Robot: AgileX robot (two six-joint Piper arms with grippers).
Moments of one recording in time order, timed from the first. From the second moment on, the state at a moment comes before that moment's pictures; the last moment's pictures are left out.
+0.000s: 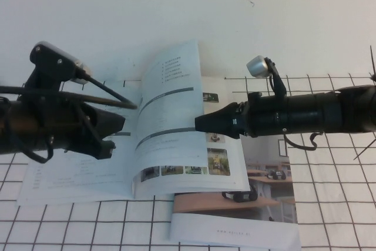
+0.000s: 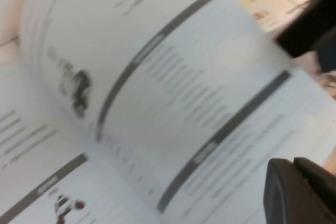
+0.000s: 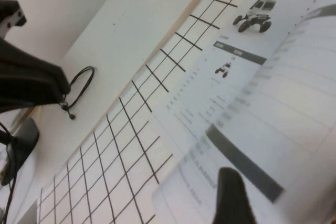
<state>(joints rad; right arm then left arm) 0.28 2.09 -1.22 1.72 1.06 -1.56 -0.09 1.36 -0.85 -1.12 0.63 1.31</state>
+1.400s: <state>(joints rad) 0.37 2.09 -1.31 1.70 1.05 -1.53 -0.49 1.64 -0.84 -0.33 0.23 0.66</state>
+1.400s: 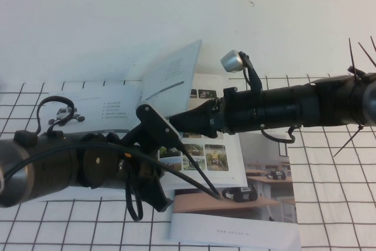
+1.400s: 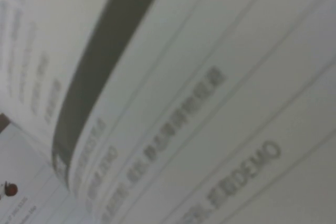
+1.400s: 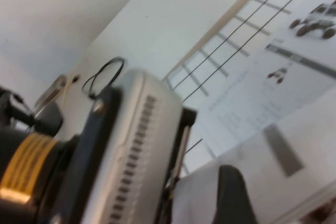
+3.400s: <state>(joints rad) 0.37 2.16 -1.32 1.05 0.70 -1.09 -0.17 1.64 -0.84 -0.34 0.33 0.35</state>
